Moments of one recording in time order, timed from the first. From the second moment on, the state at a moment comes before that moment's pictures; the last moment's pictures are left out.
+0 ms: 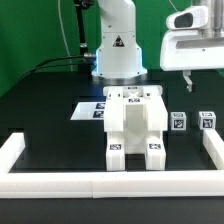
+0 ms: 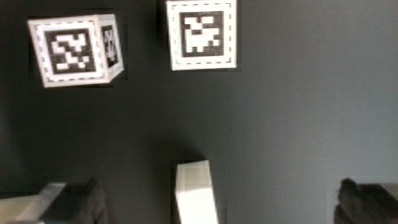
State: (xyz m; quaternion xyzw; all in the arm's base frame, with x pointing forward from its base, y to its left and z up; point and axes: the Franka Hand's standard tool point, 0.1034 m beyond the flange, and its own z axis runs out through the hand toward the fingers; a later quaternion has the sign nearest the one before) arm 0.477 0.168 0.087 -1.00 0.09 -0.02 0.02
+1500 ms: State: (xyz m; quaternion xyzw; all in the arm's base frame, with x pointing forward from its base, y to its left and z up) arm 0.448 0.184 0.028 -0.99 0.17 -0.02 0.01
